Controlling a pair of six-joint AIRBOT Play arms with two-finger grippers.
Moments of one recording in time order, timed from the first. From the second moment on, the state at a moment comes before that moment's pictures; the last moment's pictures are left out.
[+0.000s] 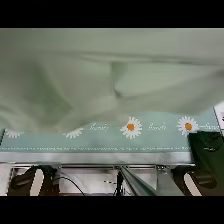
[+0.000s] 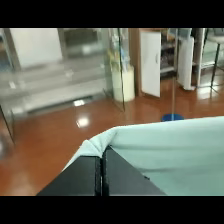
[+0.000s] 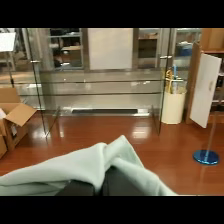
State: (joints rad) left arm 0.34 -0.45 1.70 0.86 -1.26 -1.23; right arm 0.00 -0.45 1.63 -1.50 1.16 1.62
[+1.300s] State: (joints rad) left arm 0.13 -1.14 1.02 1.05 -1.04 -1.30; right arm 0.00 -1.37 1.28 -1.39 1.12 1.49
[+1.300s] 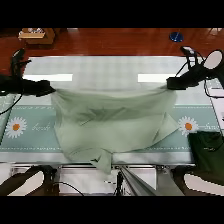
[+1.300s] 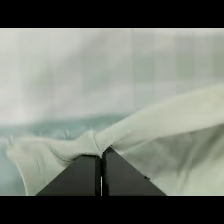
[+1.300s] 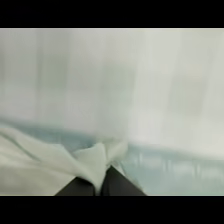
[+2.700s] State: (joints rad) left arm 0.19 -1.18 0.57 0.88 -1.26 -1.36; right arm -0.36 -1.33 1.14 -1.40 1.18 1.35
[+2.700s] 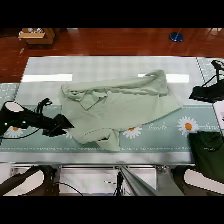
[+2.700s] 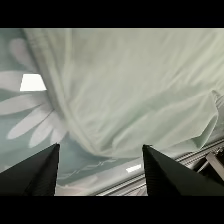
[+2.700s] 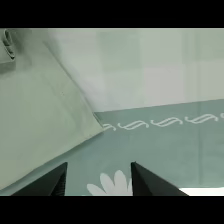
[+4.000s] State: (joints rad) left arm 0.03 -1.39 0.70 0.73 -1.16 -1.29; right arm -0.61 -1.41 0.92 -0.93 1.13 1.28
